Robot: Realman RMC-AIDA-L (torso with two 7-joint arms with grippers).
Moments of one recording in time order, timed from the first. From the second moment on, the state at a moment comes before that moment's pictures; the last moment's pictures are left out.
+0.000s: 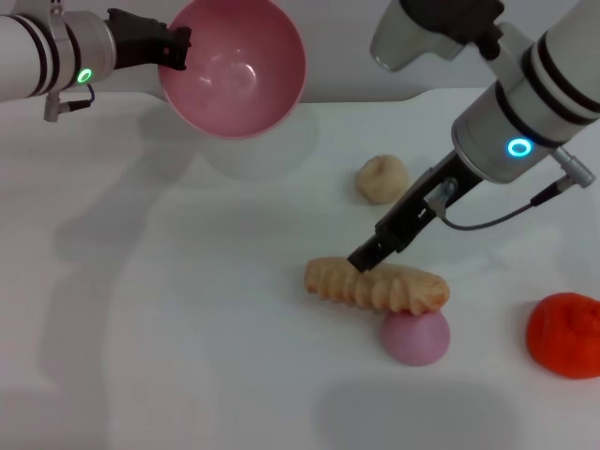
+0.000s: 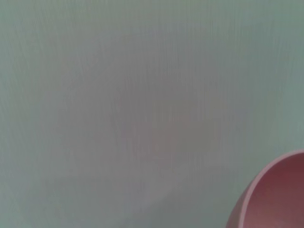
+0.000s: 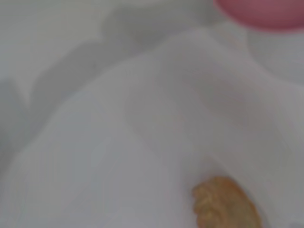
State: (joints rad) left arm -0.72 -2.05 1.19 0.85 2.18 0.60 -2.09; right arm 0.86 2.07 -1.42 -1.18 0.70 1.62 -0.48
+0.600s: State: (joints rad) left arm -0.72 -2.05 1.20 0.84 2.18 0.59 -2.09; right arm 0.90 2.07 -1.45 -1.03 0.67 1.61 -0.53
